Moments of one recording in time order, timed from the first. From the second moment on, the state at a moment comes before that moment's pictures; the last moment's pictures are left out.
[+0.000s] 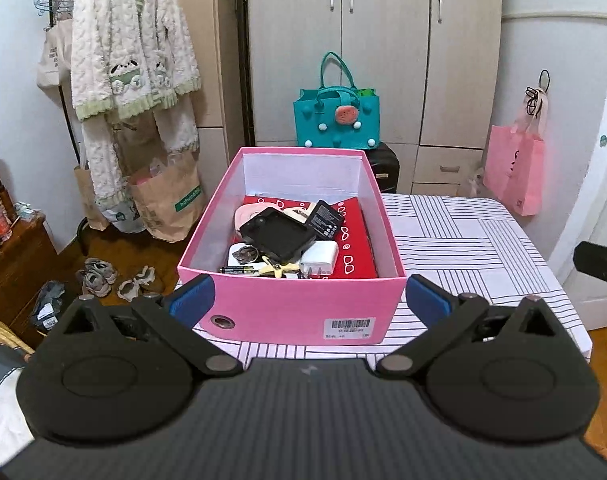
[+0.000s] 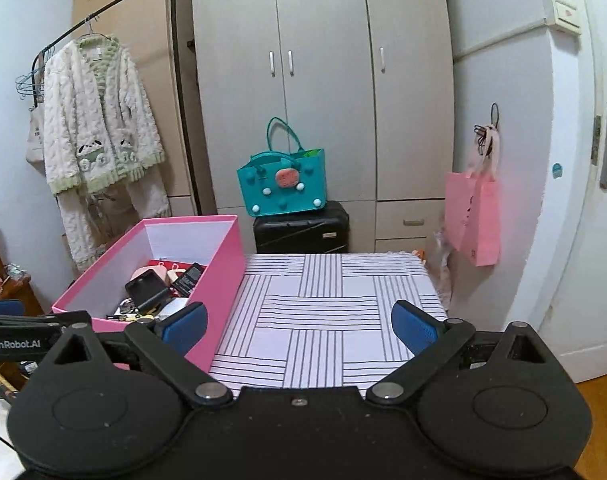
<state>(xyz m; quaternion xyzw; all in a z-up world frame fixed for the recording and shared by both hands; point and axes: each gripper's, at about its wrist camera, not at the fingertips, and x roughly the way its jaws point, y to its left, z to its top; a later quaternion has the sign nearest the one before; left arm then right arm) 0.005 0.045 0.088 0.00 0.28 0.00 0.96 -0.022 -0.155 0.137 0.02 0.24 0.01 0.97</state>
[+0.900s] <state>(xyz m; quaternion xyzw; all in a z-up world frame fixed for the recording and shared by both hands) 0.004 0.035 0.079 0.03 0.28 0.01 0.96 -0.021 -0.150 0.129 0.01 0.23 -0.01 0.97</state>
